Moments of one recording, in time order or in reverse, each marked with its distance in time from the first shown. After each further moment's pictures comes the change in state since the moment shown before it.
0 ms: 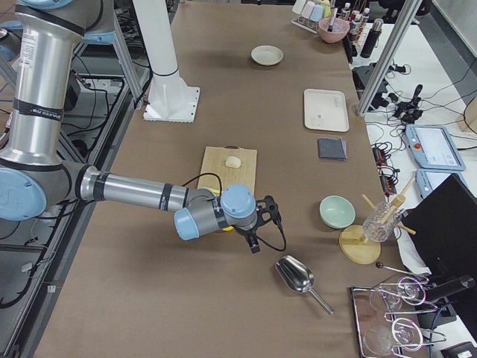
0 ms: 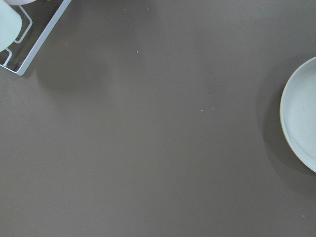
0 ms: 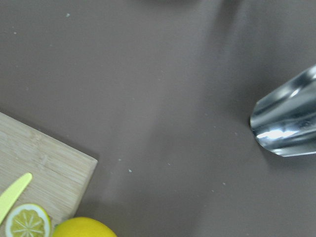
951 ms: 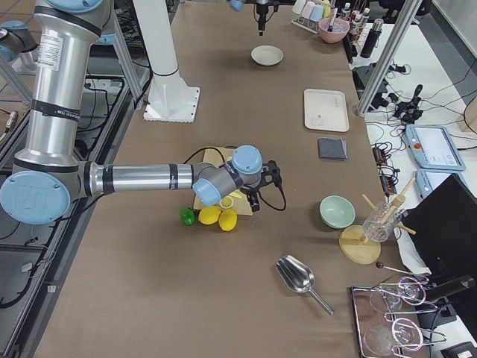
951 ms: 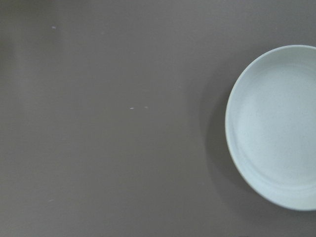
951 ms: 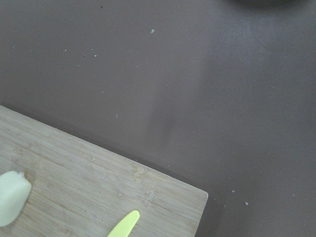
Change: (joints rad) left arm 0.403 -0.179 0.141 -0.229 0.146 -0.507; right arm -0.207 0.028 0.131 0.018 -0.009 0.319
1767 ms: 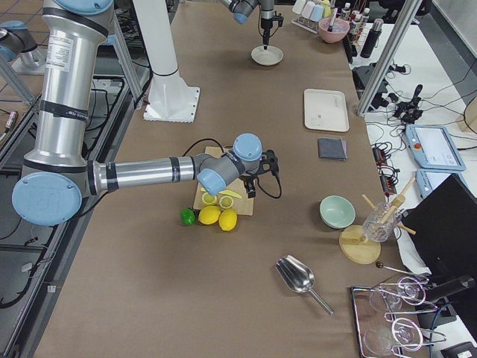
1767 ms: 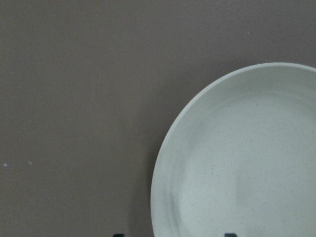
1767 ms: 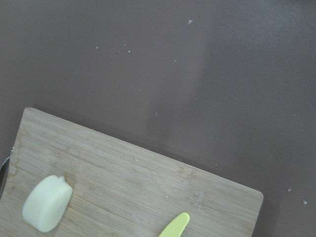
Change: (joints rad) left arm 0.071 -0.106 0.140 -0.085 0.039 -0.088; right arm -0.089 0.009 0.055 0.001 0.003 0.139
